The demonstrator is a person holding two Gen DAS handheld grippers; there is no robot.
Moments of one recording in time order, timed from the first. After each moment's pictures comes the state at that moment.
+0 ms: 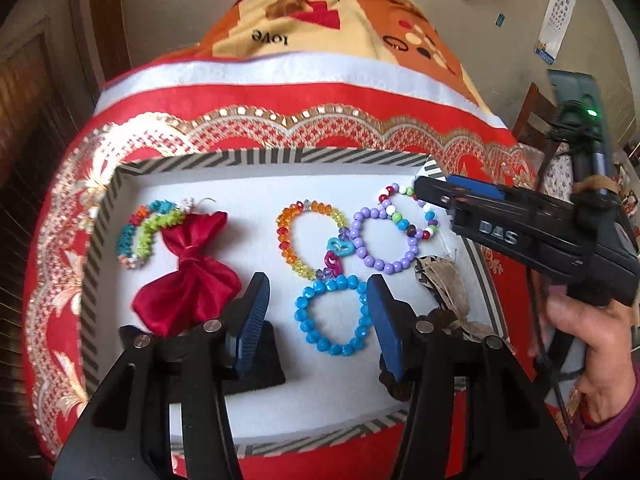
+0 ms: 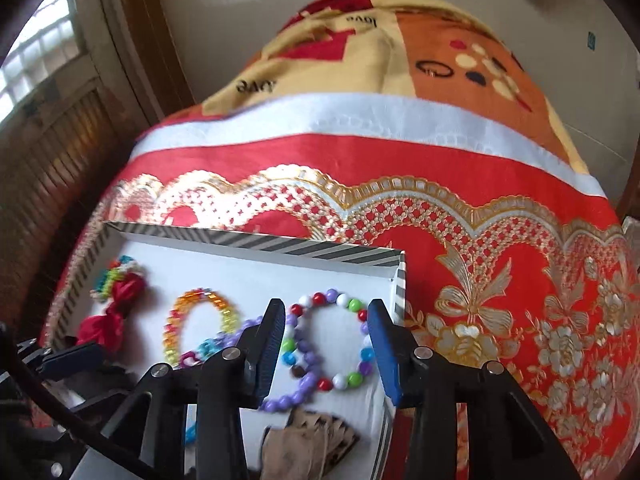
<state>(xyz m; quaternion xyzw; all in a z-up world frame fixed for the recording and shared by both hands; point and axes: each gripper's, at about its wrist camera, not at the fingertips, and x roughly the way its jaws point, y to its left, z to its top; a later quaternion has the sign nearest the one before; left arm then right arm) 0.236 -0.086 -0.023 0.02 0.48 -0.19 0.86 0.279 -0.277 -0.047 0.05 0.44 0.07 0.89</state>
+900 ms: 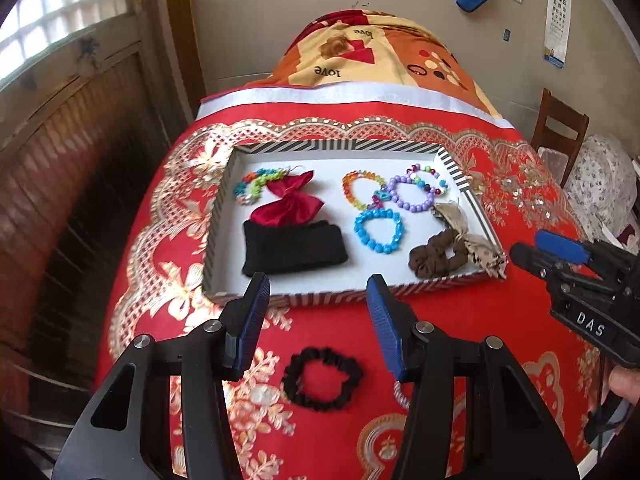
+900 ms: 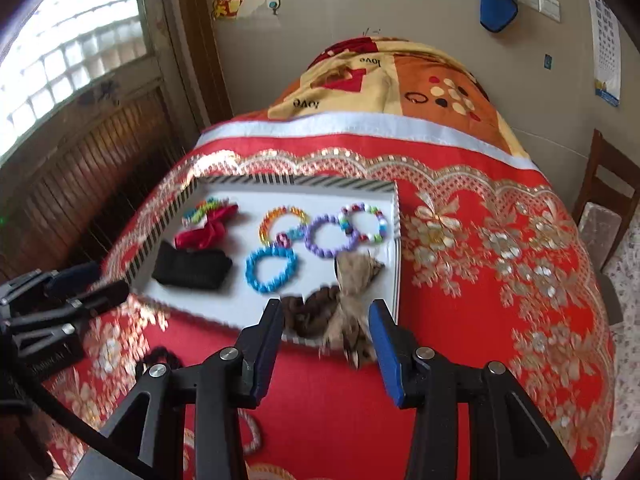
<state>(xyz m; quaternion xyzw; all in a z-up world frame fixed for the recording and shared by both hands) 0.102 -0.030 0.020 0.05 0.43 -0.10 0.90 0.102 -0.236 -0.006 0.02 0.41 0.05 0.91</state>
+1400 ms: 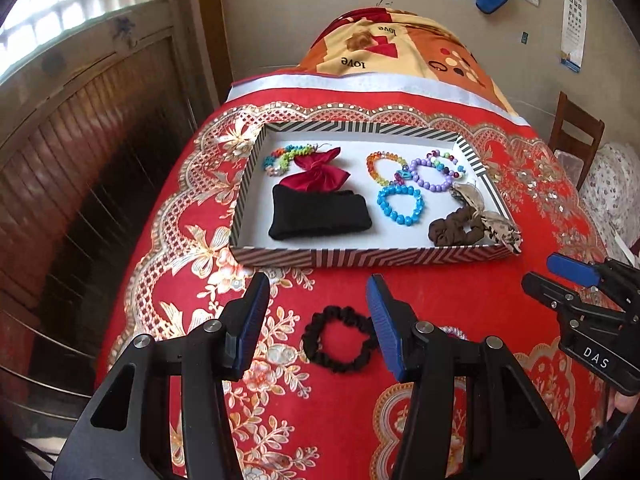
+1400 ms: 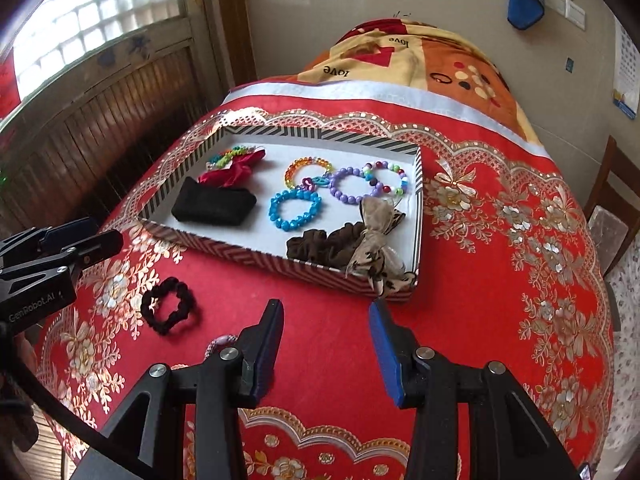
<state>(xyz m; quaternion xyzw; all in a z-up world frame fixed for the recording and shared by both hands) 0.071 -0.014 0.007 0.04 0.43 -0.06 0.90 0.067 -0.220 -0.025 -0.01 0.44 0.09 0.89</state>
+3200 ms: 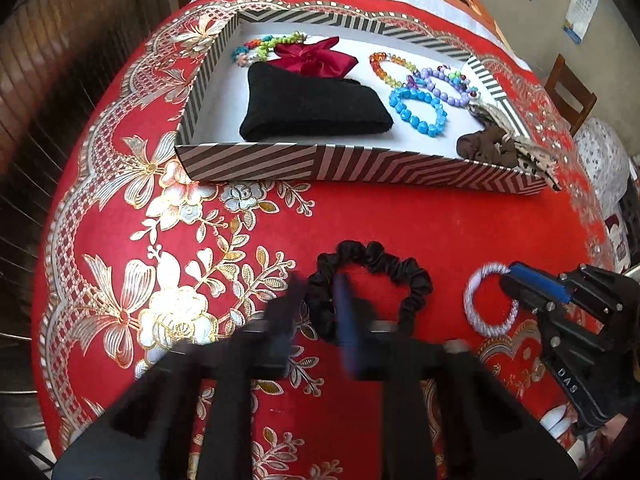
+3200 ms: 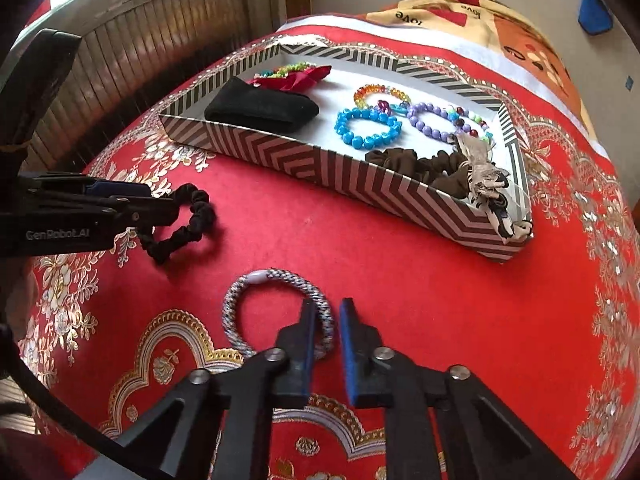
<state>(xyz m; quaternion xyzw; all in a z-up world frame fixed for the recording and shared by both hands) 0.109 0.006 -0.080 0.02 0.55 -0.13 0.83 0.069 -0.173 -0.099 -0.07 0.48 0.15 0.86</state>
